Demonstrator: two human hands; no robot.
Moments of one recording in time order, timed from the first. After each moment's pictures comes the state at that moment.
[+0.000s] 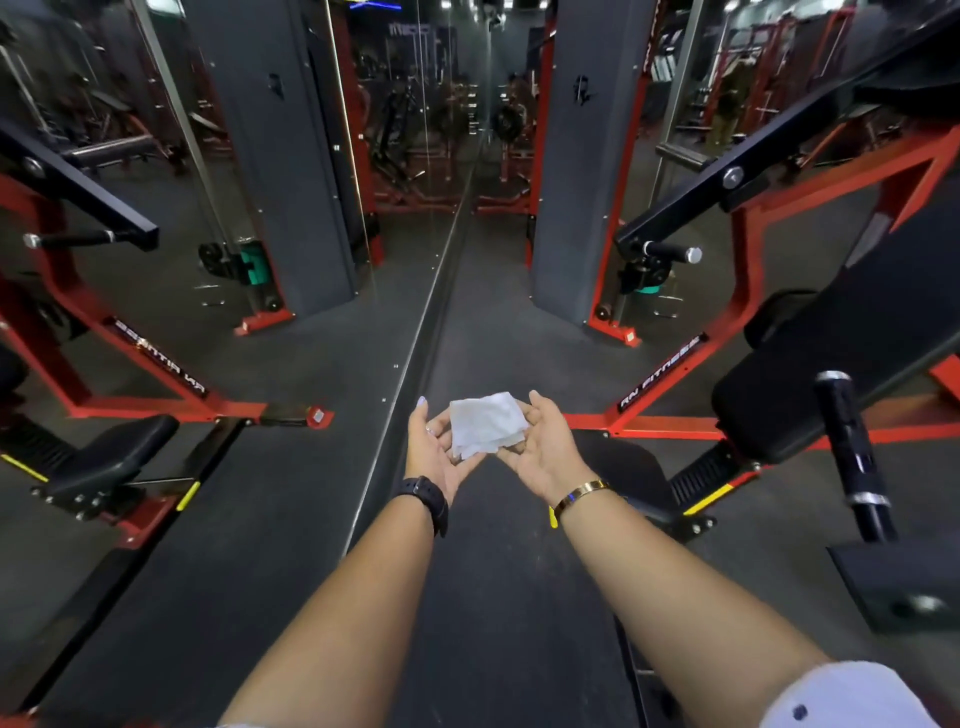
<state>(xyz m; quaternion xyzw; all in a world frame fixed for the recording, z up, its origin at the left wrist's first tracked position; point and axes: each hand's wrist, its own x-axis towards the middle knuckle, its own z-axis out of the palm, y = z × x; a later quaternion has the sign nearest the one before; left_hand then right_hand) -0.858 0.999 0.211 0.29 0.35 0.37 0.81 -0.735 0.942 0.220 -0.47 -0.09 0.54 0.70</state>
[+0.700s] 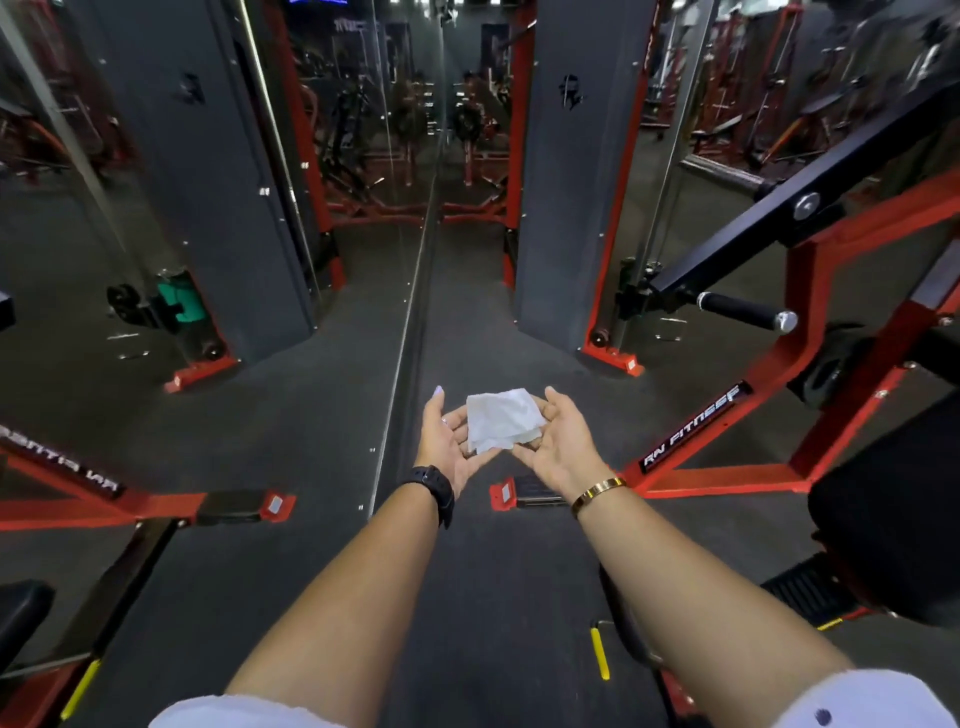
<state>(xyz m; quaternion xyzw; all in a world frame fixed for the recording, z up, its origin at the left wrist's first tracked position) -0.672 1.386 0.222 0.35 0.33 0.28 0.83 -0.553 1.304 0.227 -0.47 -0.06 0.49 0.73</state>
